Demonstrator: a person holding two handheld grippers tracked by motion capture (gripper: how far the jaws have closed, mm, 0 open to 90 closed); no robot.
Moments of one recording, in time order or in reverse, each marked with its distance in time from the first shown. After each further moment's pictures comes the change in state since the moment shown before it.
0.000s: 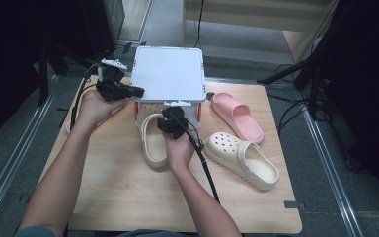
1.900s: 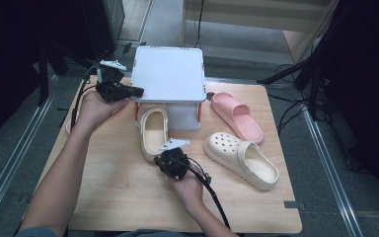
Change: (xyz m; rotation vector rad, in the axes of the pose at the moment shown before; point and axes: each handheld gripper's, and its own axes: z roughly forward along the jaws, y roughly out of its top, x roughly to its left) left arm 0.000 -0.003 0.000 -0.022 0.004 -0.011; right arm 0.019 -0.091 -0.043 0.120 0.266 -0.267
